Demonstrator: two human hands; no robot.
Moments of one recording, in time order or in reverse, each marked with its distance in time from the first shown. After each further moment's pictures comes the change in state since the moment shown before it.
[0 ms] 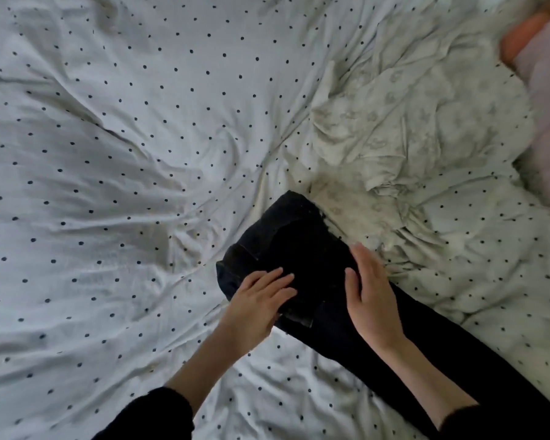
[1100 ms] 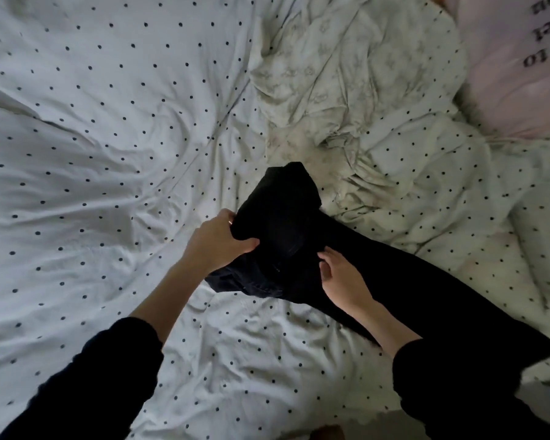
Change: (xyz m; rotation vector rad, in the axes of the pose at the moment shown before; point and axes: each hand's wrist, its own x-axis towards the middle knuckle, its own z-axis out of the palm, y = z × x) left_hand 0.050 0.034 -0.059 -0.250 -0.263 -0.781; right_hand -0.055 0.049 -0.004 -0.034 -0.437 0.351
